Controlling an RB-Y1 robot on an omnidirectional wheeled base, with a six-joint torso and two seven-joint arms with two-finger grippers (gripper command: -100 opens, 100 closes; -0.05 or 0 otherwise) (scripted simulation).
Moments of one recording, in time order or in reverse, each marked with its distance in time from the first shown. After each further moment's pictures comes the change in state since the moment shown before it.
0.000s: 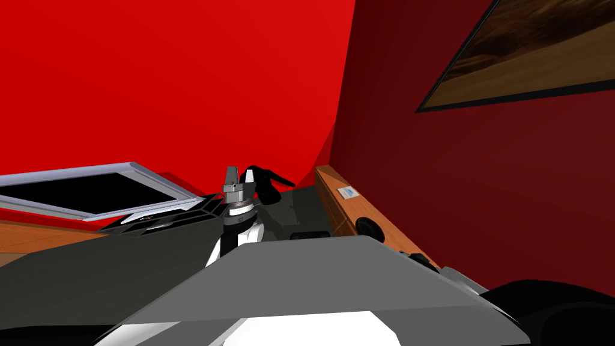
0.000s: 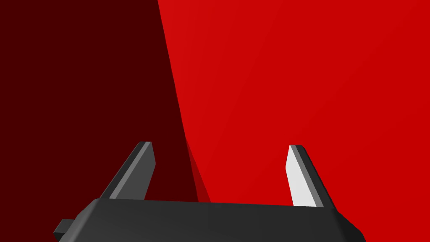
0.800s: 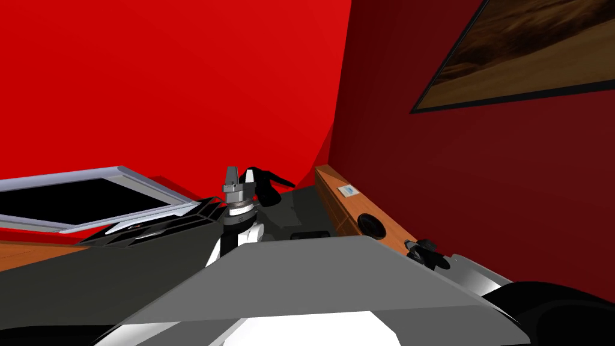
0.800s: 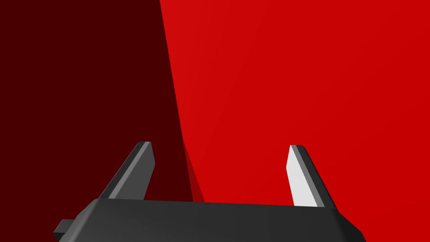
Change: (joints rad) left arm 0.000 0.000 0.000 0.000 0.000 0.000 0.000; right arm 0.105 -0.137 -0.110 -0.219 0.045 0.109 -0.048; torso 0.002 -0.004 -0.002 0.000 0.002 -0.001
